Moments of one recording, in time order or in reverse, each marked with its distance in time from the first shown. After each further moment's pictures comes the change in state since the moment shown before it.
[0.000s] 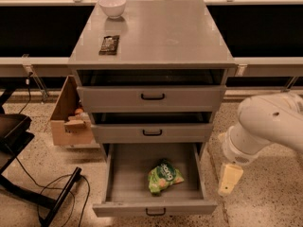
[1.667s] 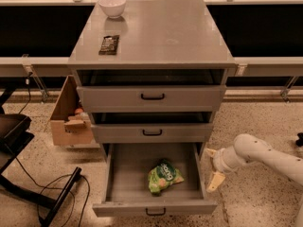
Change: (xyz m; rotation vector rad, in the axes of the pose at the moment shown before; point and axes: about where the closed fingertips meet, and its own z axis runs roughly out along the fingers) arm 0.044 -0.091 0.279 0.009 -0.316 -0.084
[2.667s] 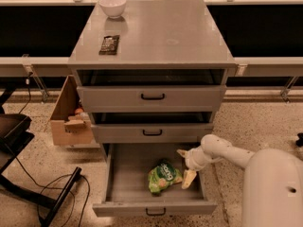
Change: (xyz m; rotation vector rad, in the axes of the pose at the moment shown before) arm -0.053 -0.024 0.132 -0.076 -0.075 -0.135
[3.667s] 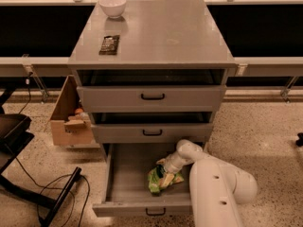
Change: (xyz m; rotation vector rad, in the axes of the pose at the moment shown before) arm -0.011 -0.025 0.174 -0.124 -0.059 -0.097
